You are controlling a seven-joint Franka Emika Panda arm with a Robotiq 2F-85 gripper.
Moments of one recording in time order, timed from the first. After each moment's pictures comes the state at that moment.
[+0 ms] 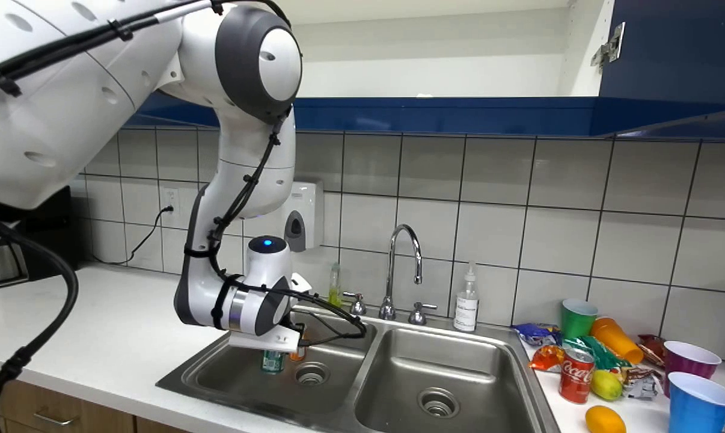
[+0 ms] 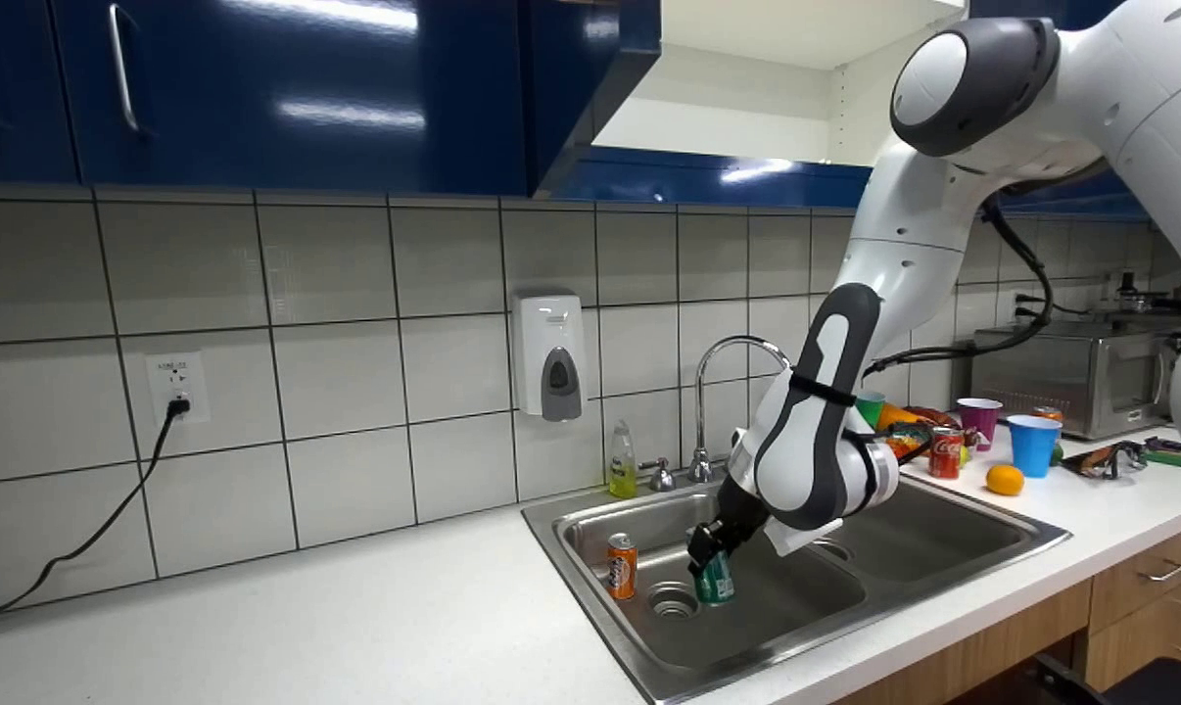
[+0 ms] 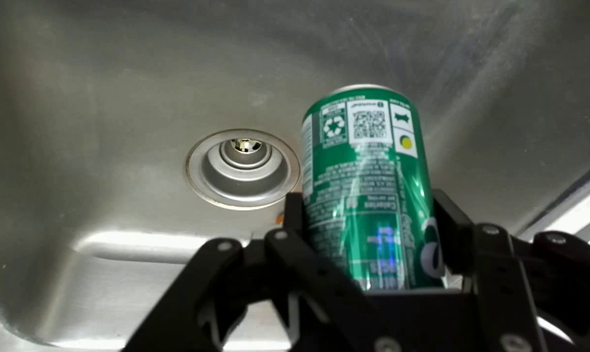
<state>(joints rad) -0.36 0.65 0.27 -2.40 -0.34 3.45 -0.18</state>
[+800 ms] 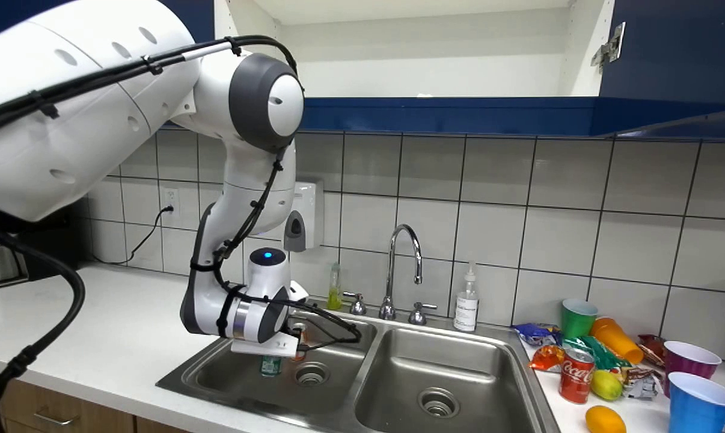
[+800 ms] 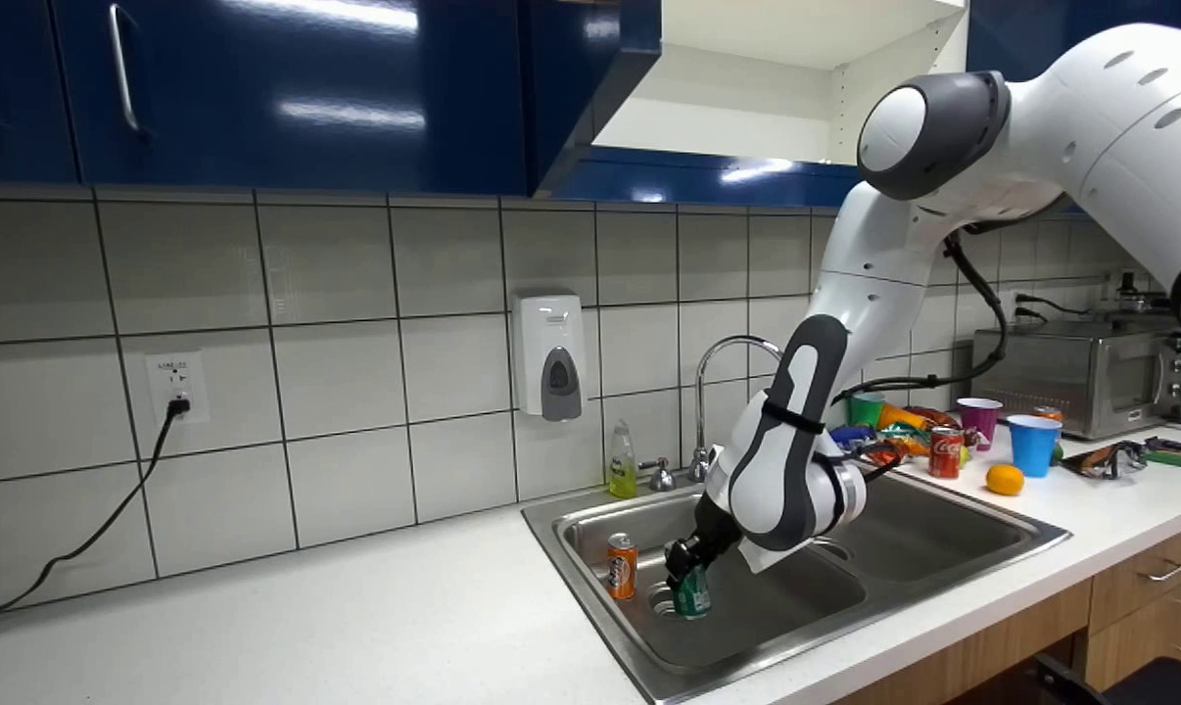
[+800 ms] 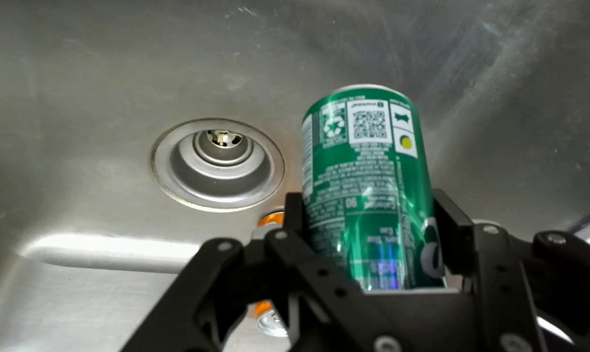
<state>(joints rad) -0.28 0.78 0.24 -2.26 -0.34 3.45 -0.18</state>
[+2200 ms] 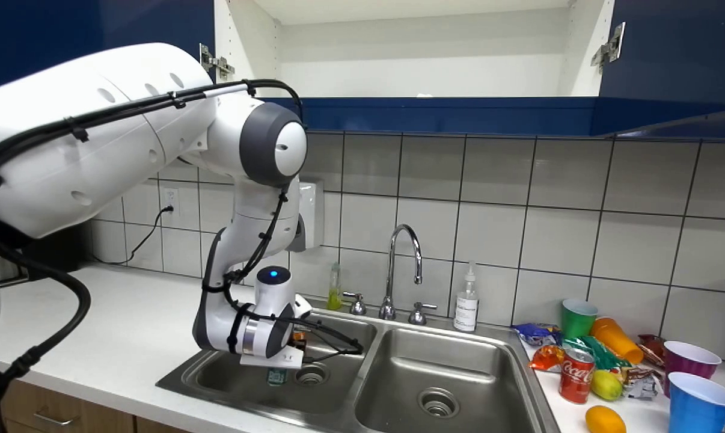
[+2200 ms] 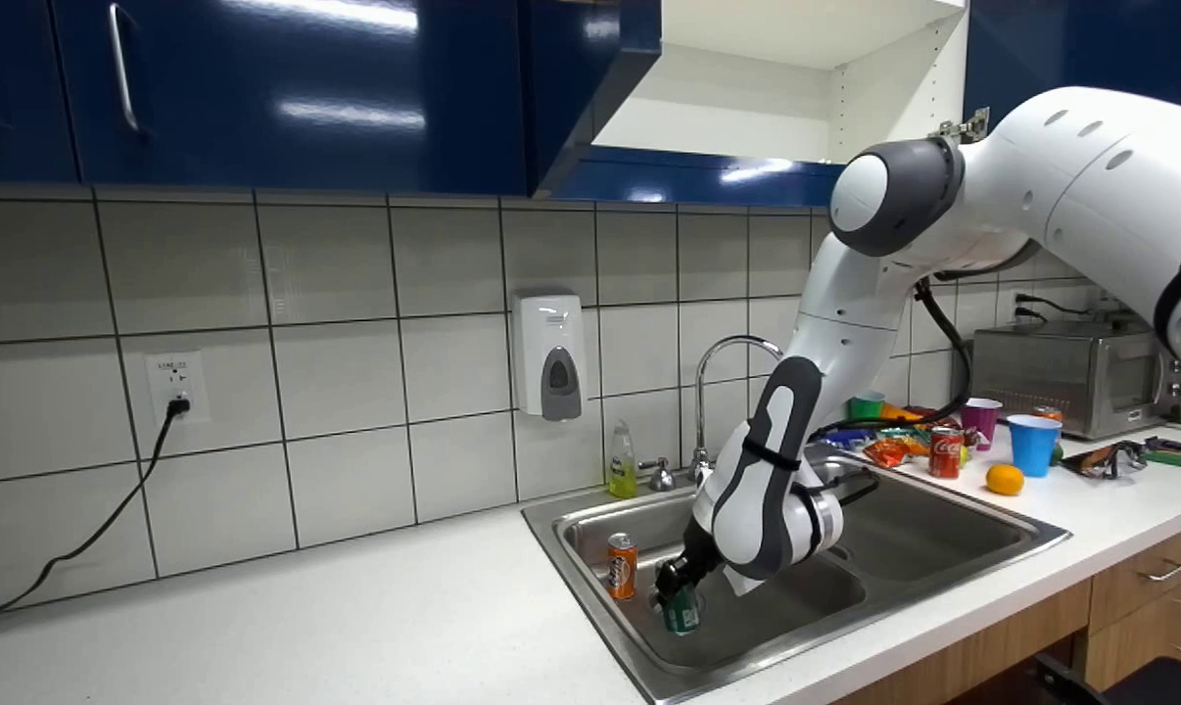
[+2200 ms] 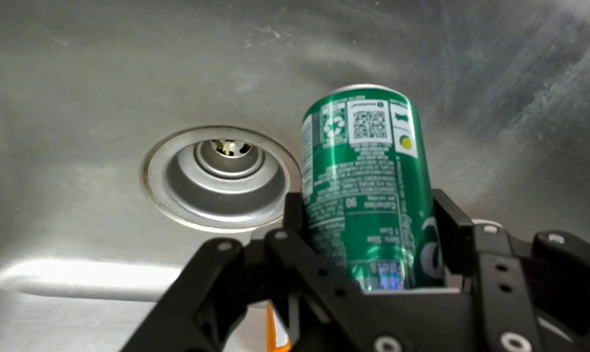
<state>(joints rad) -0.22 0.94 0.20 -2.08 -0.34 3.45 -0.18</state>
